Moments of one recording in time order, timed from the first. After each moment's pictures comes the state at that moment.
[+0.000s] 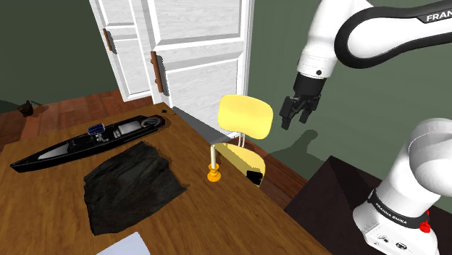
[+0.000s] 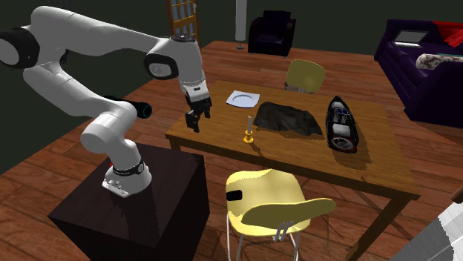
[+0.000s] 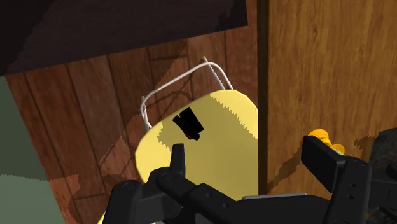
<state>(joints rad) 0.12 -0.76 0.16 -2.66 0.21 1.98 0.31</state>
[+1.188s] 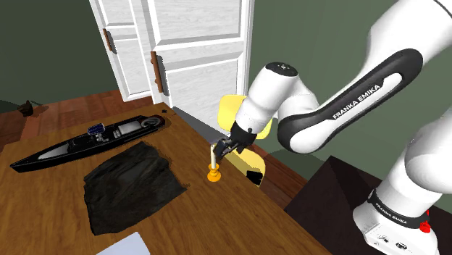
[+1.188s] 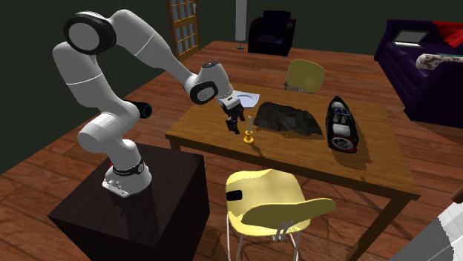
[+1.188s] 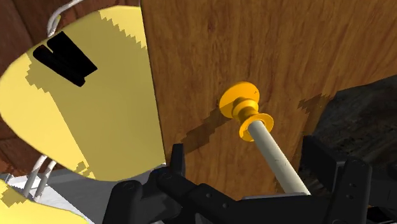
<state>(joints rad) -0.03 -0.15 0.64 -2.57 -0.05 2.83 0.77</state>
